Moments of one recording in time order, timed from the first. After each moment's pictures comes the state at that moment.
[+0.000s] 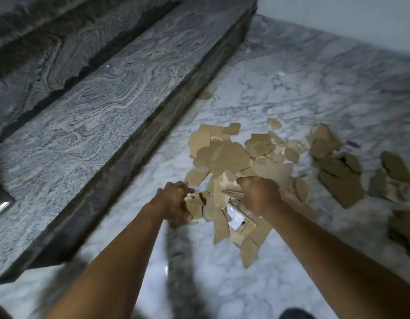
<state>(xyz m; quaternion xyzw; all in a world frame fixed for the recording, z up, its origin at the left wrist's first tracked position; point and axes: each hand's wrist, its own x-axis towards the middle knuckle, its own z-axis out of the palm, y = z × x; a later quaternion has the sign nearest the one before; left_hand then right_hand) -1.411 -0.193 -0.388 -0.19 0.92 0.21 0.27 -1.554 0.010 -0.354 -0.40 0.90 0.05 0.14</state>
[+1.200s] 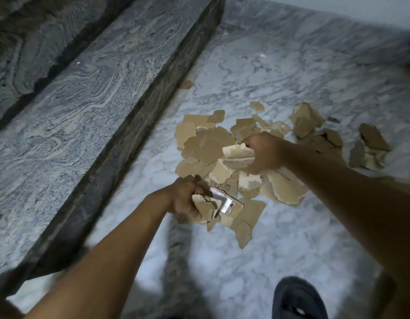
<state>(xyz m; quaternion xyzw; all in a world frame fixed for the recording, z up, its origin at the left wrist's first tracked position) -1.431 -0.168 -0.366 -0.03 0.90 0.31 0.31 -1.623 0.023 -0.301 -0.39 0.88 -0.04 0.27</state>
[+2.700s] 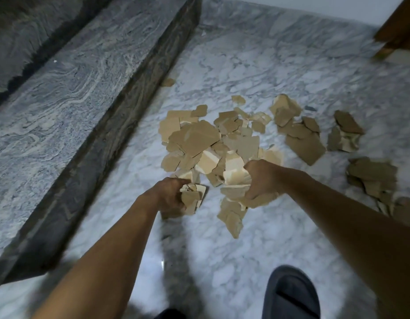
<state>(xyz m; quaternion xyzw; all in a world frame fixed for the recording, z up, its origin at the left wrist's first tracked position) -1.418 -0.152 -0.388 -0.08 0.94 0.19 0.28 -1.558 0.090 -0.332 -0.30 0.89 -0.02 0.35</state>
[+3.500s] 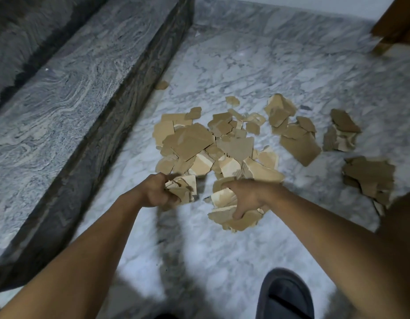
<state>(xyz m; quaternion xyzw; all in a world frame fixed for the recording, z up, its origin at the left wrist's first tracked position) -1.429 -0.167 -0.368 -0.17 0.90 0.31 0.26 -1.546 0.088 -0.357 -0.34 0.82 0.00 0.45</state>
